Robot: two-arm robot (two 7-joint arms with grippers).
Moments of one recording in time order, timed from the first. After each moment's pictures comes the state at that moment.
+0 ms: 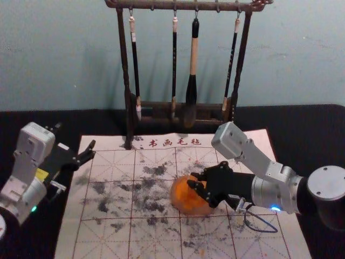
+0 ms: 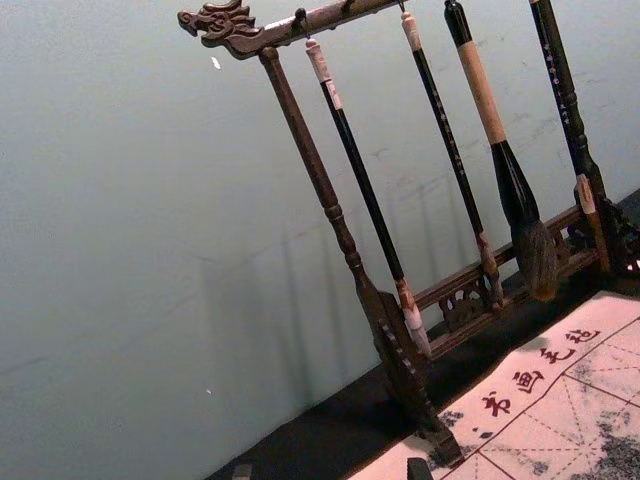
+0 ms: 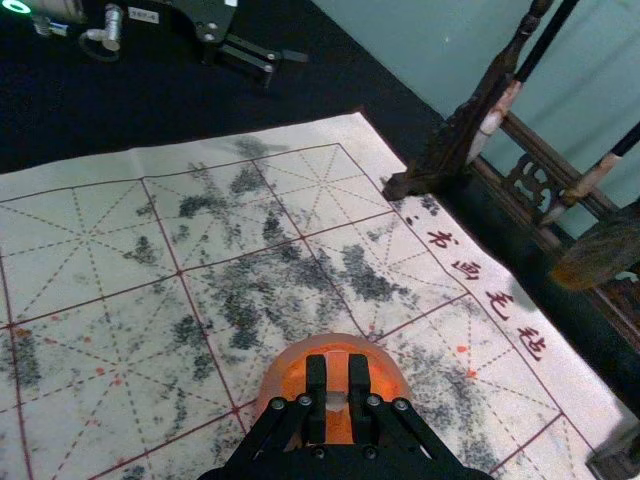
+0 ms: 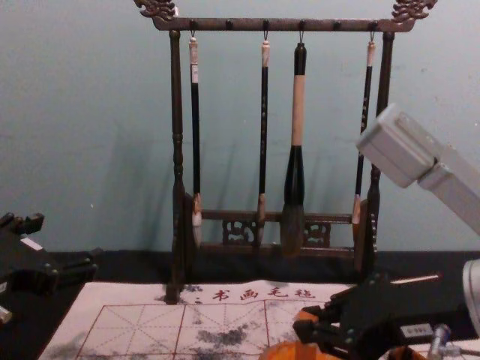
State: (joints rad) left arm -0.20 0.60 0.45 -1.41 -0.25 -0.12 0.03; right arm 0.38 0.50 -0.60 -1.53 0.15 0.32 0.57
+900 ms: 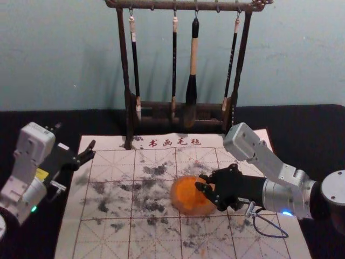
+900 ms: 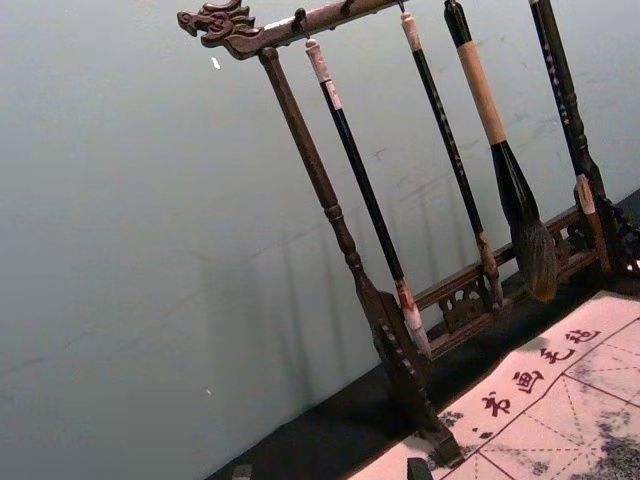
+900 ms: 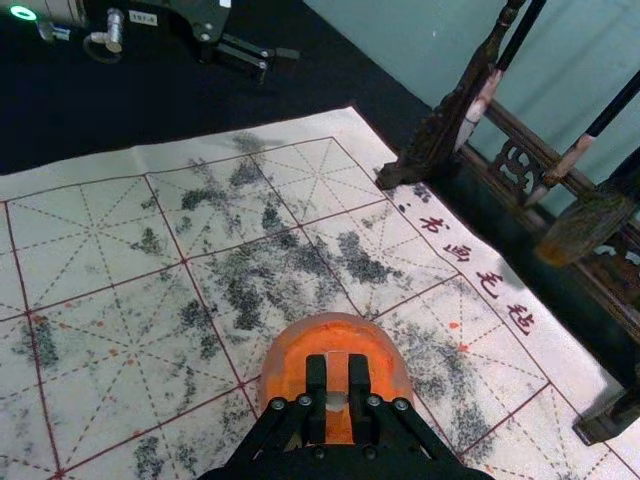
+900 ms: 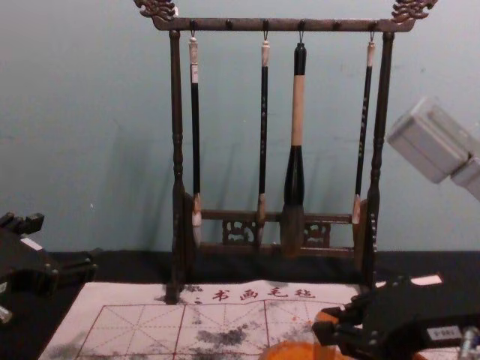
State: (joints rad) left arm -0.20 0.60 0.45 -1.41 -0.25 -0.12 0.03; right arm 0.32 0.54 -0.56 -1.60 0.18 0.34 0.57
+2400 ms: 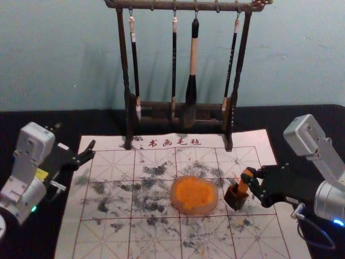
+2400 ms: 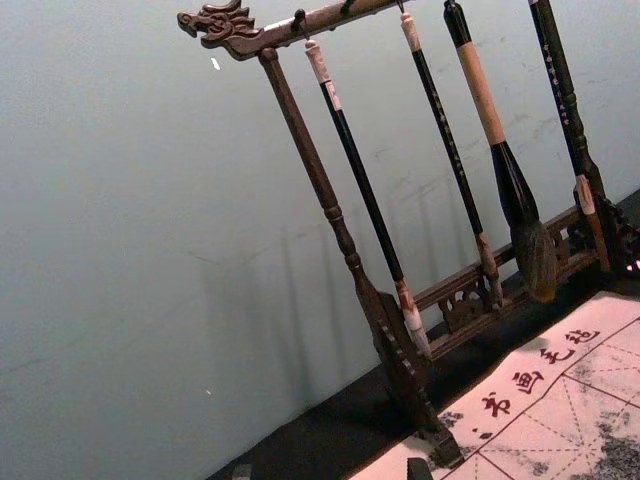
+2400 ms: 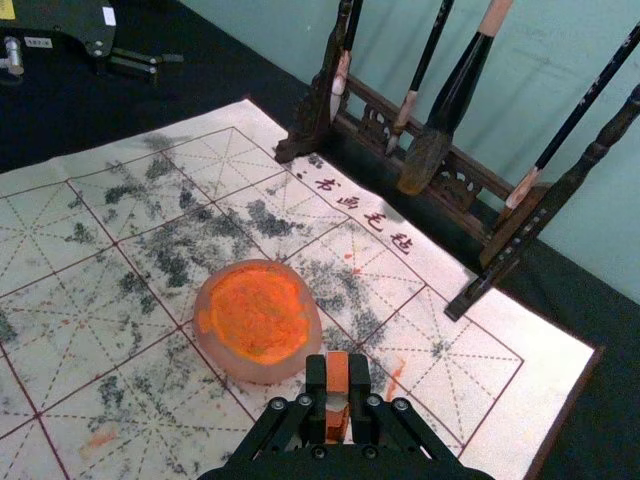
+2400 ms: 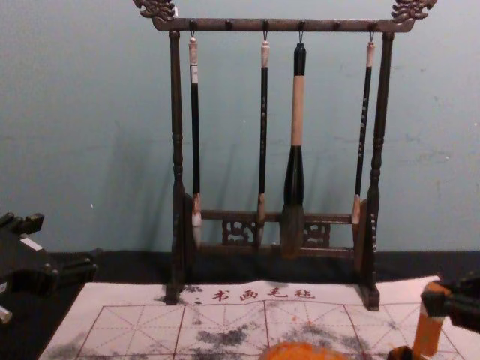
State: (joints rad) left arm -0.20 0.60 0.45 -1.41 -0.25 -0.12 0.03; right arm 0.08 0.67 -0.33 -1.83 0.29 0.43 0.43
